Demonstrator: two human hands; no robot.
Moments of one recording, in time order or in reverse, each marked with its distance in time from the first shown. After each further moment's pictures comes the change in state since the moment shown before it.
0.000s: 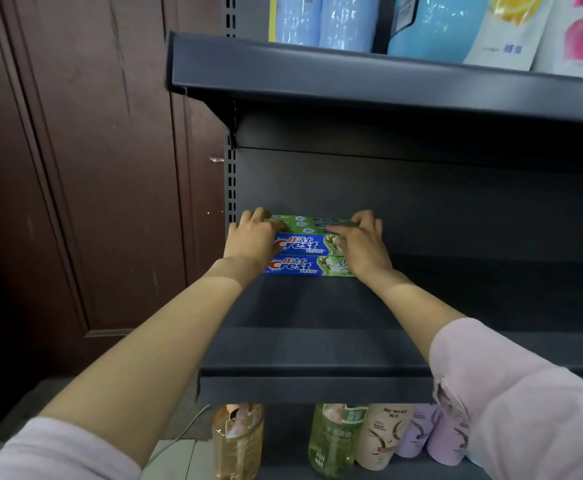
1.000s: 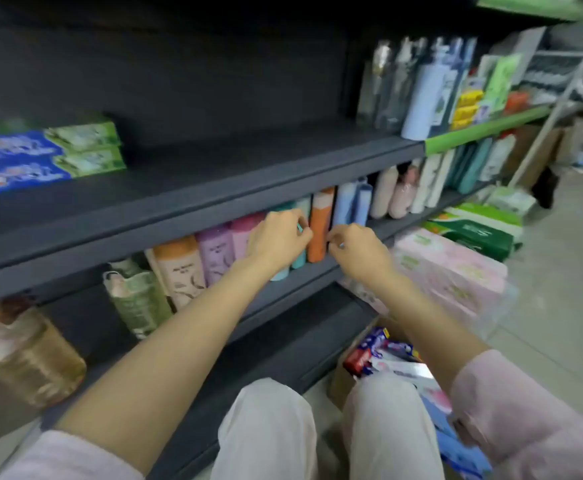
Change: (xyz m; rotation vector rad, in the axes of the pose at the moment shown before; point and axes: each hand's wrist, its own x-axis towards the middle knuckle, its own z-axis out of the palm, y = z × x) left_hand -0.179 0.330 0.064 -0.529 -0.298 0.379; right_hand -0.326 0.191 -0.114 -0.116 -0.011 0.592
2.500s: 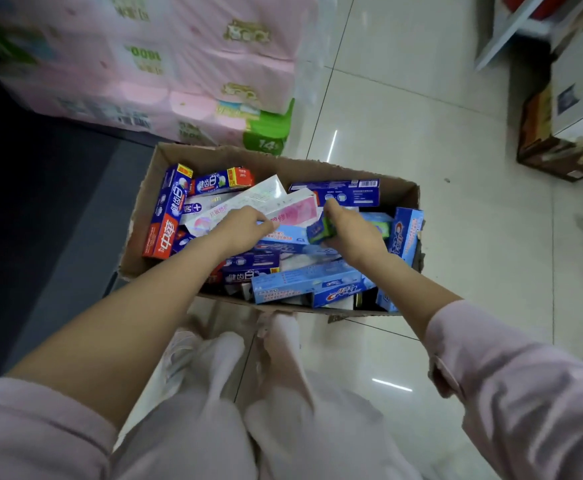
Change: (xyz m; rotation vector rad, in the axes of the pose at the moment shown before) left_hand -0.031 0.094 0.590 -0.105 -1.182 0.206; right_hand -0.191 0.495 0.199 -0.050 -0.313 0.757
